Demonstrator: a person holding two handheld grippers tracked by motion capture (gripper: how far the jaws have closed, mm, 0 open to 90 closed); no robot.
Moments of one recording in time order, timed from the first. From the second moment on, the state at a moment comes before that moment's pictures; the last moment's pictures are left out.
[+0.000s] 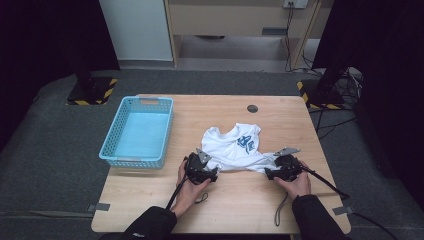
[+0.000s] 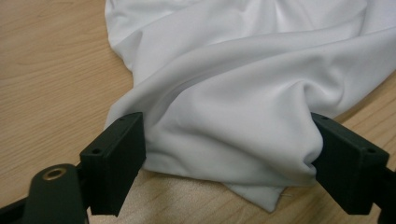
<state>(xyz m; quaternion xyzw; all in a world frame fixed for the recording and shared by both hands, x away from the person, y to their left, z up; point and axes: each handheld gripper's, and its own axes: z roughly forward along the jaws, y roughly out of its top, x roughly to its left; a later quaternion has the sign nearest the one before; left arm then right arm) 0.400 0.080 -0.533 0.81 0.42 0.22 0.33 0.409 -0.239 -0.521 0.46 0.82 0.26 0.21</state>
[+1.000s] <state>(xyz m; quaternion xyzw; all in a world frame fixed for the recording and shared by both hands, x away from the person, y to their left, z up) 0.359 0.120 -0.520 0.86 0.39 0.15 0.29 0.376 -0.273 -0.522 0.47 0.83 0.26 0.18</state>
